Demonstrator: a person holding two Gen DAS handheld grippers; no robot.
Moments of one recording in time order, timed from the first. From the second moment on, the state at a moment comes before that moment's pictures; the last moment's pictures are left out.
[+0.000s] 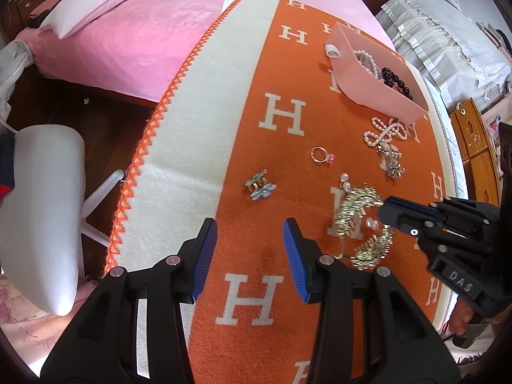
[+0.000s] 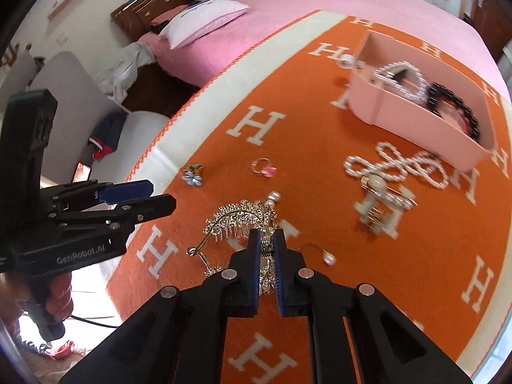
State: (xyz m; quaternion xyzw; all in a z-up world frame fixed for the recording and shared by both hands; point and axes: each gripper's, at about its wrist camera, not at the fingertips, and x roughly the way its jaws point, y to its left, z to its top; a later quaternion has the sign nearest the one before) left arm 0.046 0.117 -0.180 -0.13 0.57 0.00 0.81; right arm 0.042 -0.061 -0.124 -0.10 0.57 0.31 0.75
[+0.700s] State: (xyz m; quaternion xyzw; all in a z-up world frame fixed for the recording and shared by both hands) left arm 0.134 0.002 -0.164 -0.02 0.57 -0.13 0.81; right arm 0.044 -0.203 -0.096 0.01 0.57 0.15 0.81
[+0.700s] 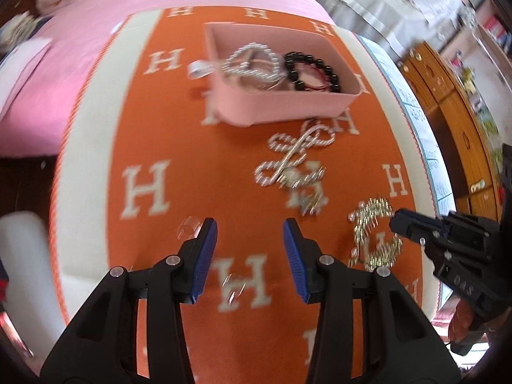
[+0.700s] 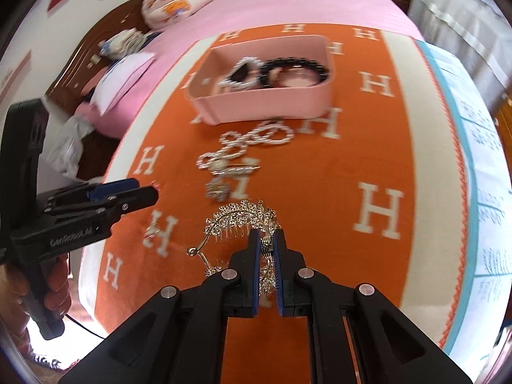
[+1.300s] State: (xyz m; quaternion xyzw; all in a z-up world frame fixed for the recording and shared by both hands) left arm 0.217 -0.070 -0.202 0.05 0.63 -0.17 0.76; right arm 0.069 -0.254 -0.117 0.08 0.58 0.12 0.80
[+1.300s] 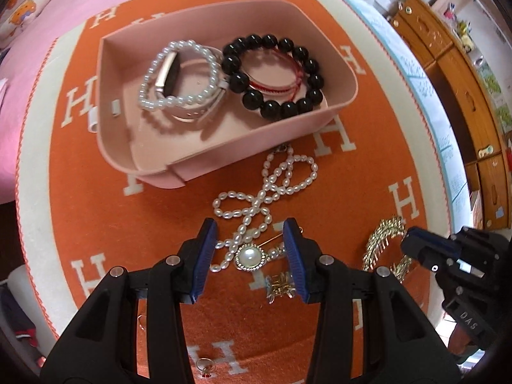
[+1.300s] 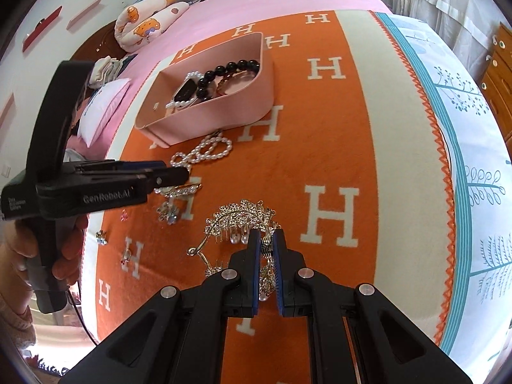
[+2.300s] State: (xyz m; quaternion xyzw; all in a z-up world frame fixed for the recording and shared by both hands) left arm 0.195 -0.042 -0.052 0.01 0.52 -0.16 0.84; right arm 0.093 -0.240 -0.058 0.09 0.53 0.16 0.83
